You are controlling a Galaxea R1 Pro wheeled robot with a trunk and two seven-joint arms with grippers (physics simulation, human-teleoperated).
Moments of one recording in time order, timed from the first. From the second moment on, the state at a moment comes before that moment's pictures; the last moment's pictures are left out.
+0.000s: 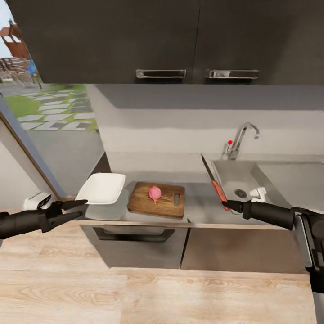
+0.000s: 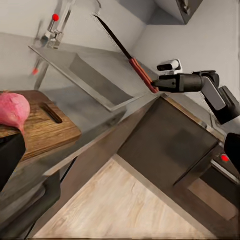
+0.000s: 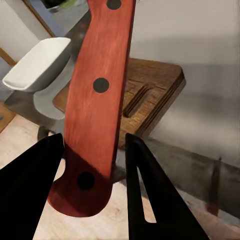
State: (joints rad) left arm -0.50 0.39 0.36 -1.51 0.23 0.80 -1.57; right arm -0.54 -0.27 -0.30 -1.57 -0.03 0.93 1.11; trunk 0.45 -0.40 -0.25
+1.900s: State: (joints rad) left arm -0.50 0.25 0.28 -1.50 0.19 0.78 -1.32; right arm -0.14 -0.19 0.71 -1.57 0.88 0.81 -0.73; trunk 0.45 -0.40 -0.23
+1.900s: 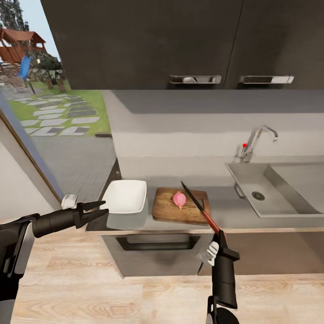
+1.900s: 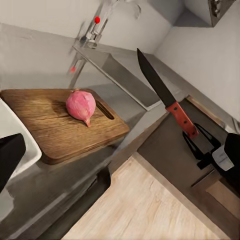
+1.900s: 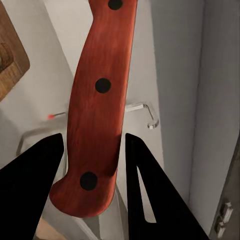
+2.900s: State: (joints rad) left arm -0.50 0.24 0.28 -1.50 0.19 0.78 -1.32; right arm -0.14 -0.19 0.70 -1.55 0.88 0.81 -0.73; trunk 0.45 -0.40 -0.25
